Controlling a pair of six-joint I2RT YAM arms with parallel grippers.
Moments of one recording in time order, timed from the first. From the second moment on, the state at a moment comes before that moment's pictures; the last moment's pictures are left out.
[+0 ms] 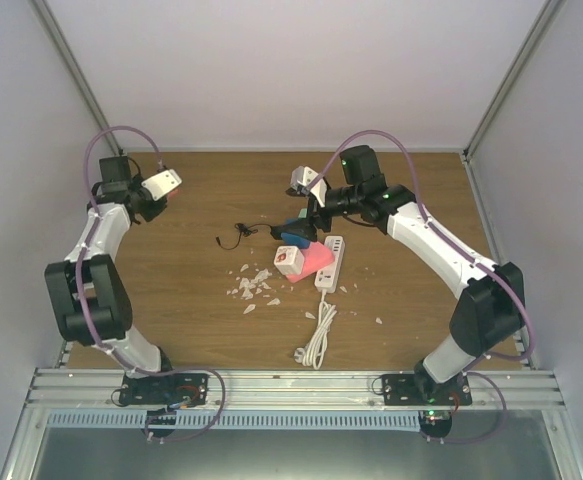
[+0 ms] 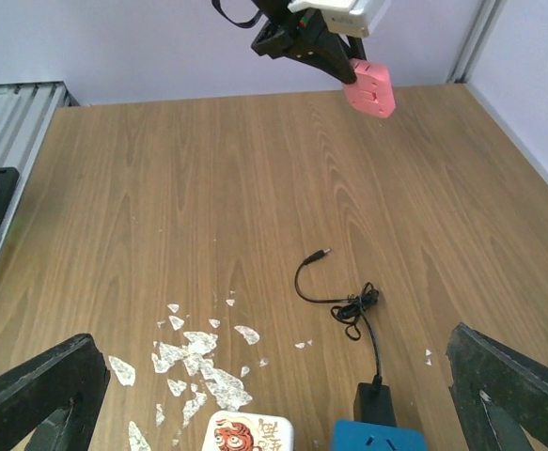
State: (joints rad) left arm 0.21 1.60 1.23 -0.41 0.31 1.03; right arm 0.51 1.61 1.40 -0.43 -0.80 -0.53
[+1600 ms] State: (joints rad) left arm 0.23 2.15 1.45 -0.11 -0.05 1.17; right arm 0.50 1.67 1.40 -0.43 -0.72 -0.59
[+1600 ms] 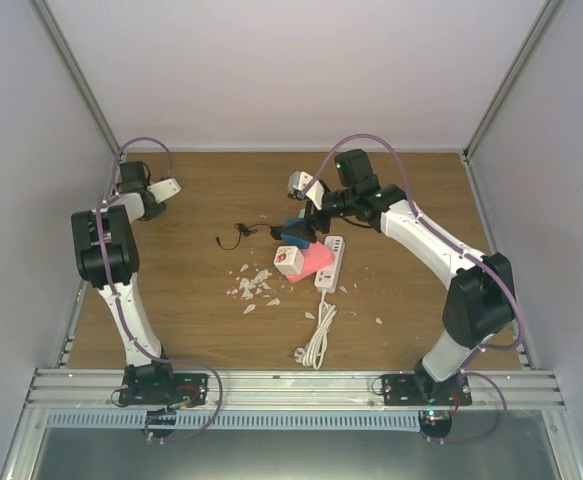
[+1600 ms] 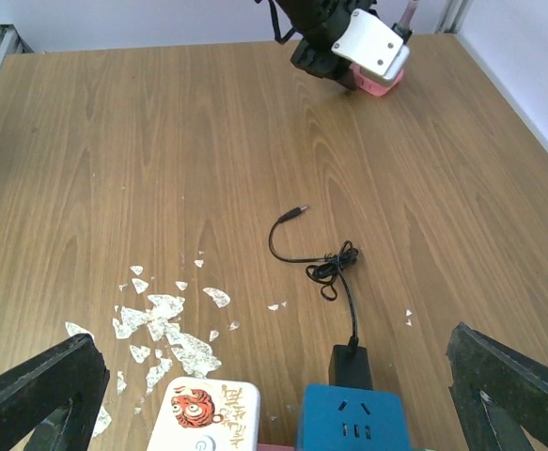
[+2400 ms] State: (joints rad) left arm 0.21 1.71 1.39 -0.57 0.33 0.95; right arm 0.50 1.60 1.37 -0.56 -0.68 -0.70
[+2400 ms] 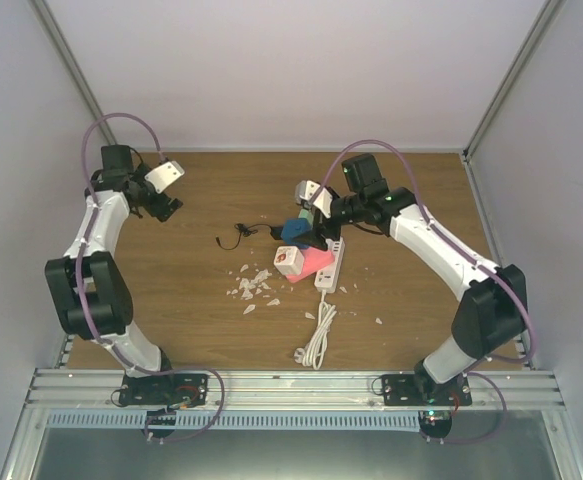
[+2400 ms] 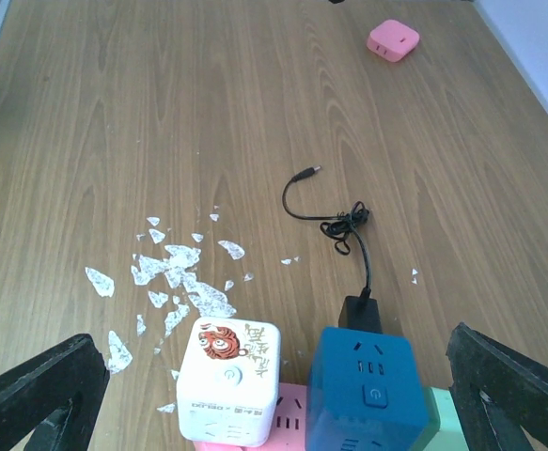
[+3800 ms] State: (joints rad) left arm -0.33 1.82 1.40 -0.87 0.84 1.30; right arm 0.26 1.57 1.15 -0.61 -0.72 -0.60
